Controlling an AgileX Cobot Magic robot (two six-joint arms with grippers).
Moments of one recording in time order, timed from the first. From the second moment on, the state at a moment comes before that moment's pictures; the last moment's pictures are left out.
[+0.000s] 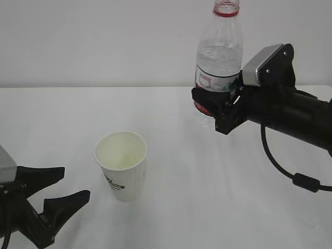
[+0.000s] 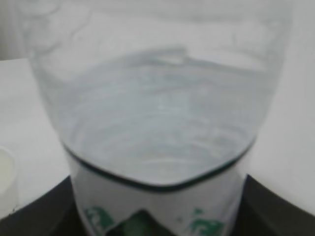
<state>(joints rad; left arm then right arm) -0.29 1.70 -0.11 0.44 -1.15 -0.08 0.23 1.75 -0.68 -0.65 -0.96 0.18</state>
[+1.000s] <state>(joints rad) -0.29 1.83 -0.18 0.56 -1.15 -0.09 0.23 1.53 -0.54 -0.65 -0.87 0.19</state>
